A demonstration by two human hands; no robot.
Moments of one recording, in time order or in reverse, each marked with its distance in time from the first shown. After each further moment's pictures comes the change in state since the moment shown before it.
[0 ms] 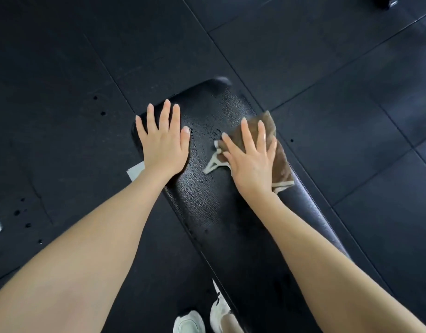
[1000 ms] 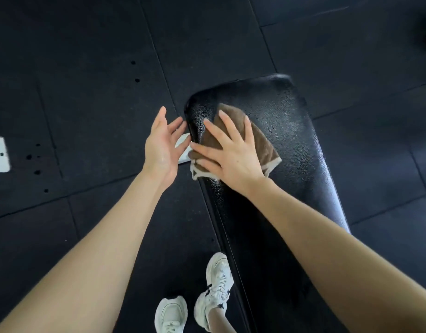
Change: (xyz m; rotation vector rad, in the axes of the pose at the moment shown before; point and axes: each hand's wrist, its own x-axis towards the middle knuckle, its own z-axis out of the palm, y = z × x) left_hand -0.059 -0.068 -0.030 -1.945 0.085 -0.801; right_hand 0.023 -0.094 0.025 0.048 -0.151 -0.641
